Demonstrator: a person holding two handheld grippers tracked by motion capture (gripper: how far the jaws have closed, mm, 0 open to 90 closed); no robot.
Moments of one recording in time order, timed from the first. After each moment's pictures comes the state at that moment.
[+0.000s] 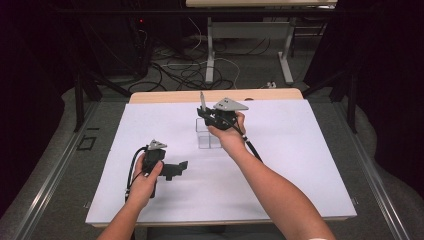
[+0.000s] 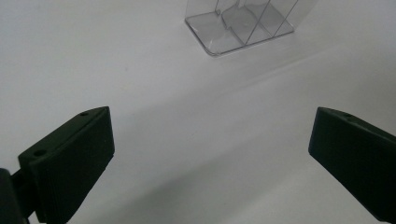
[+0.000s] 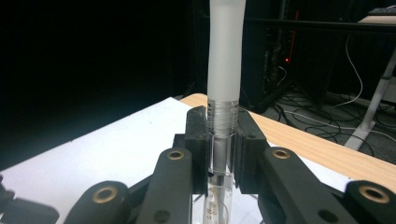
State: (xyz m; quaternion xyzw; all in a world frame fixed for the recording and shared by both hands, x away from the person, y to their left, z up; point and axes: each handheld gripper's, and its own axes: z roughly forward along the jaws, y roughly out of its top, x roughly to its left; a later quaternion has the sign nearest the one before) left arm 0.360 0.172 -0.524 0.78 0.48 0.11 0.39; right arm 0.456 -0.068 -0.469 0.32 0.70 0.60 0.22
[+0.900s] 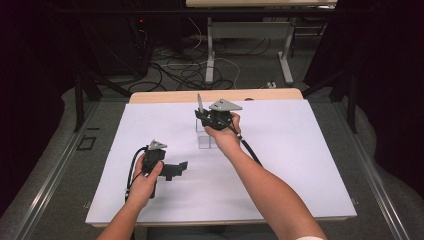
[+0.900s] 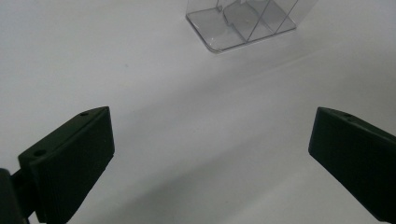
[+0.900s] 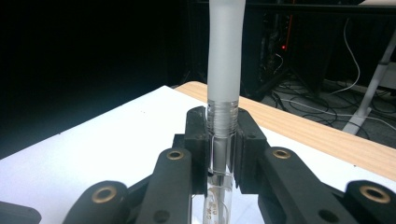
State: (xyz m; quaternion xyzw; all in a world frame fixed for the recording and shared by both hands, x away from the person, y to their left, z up) left arm 0.361 0.173 -0.526 0.78 0.48 0.11 0.39; right arm 0.465 -0.057 -0.483 0.33 0.71 0.58 0.22
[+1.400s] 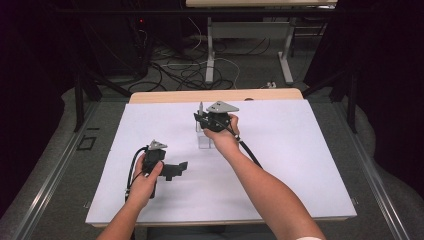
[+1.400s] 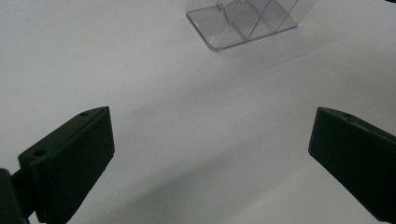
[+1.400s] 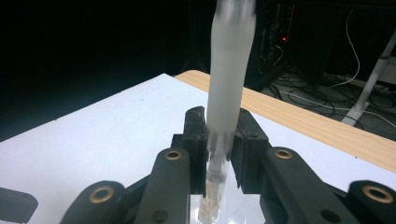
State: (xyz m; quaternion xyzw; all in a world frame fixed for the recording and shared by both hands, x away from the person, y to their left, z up) left arm 0.361 0.173 -0.526 0.78 0.49 0.11 0.38; right arm 0.464 -0.052 -0.488 0.33 0.73 0.56 0.22
